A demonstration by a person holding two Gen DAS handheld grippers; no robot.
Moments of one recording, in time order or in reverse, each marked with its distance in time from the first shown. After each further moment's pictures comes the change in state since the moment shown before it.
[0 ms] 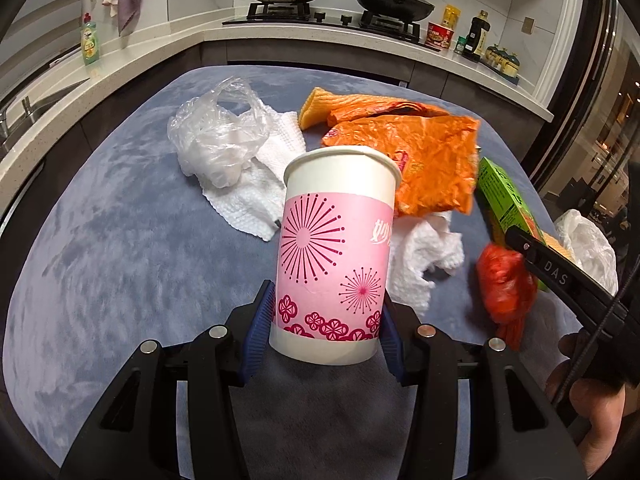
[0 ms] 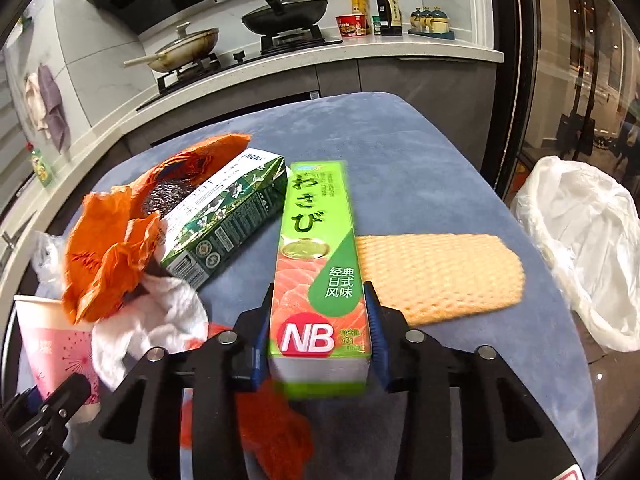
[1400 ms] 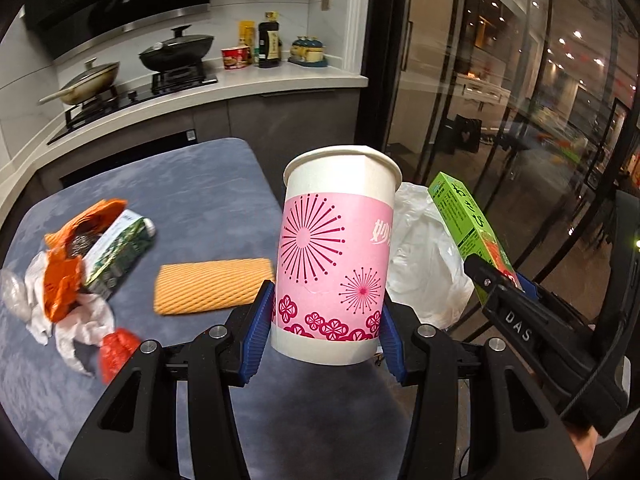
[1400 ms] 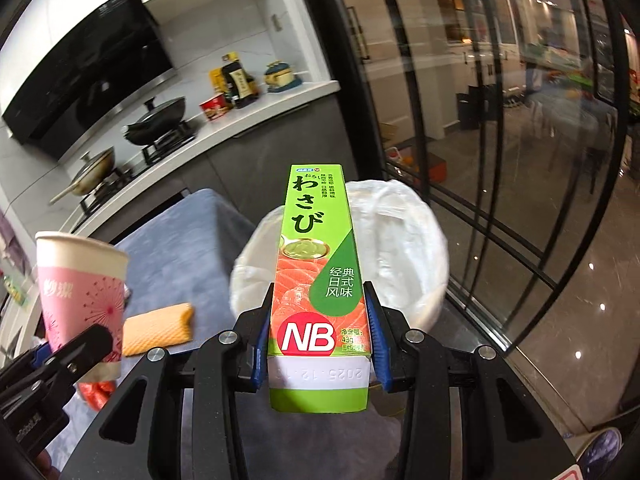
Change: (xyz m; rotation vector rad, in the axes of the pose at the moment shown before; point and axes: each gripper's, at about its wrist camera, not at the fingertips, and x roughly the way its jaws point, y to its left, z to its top) left arm -0.049 -0.294 -0.011 0.449 -0.079 -0.323; right arm -0.138 -0.258 -0.010 0.322 -0.187 -0.162
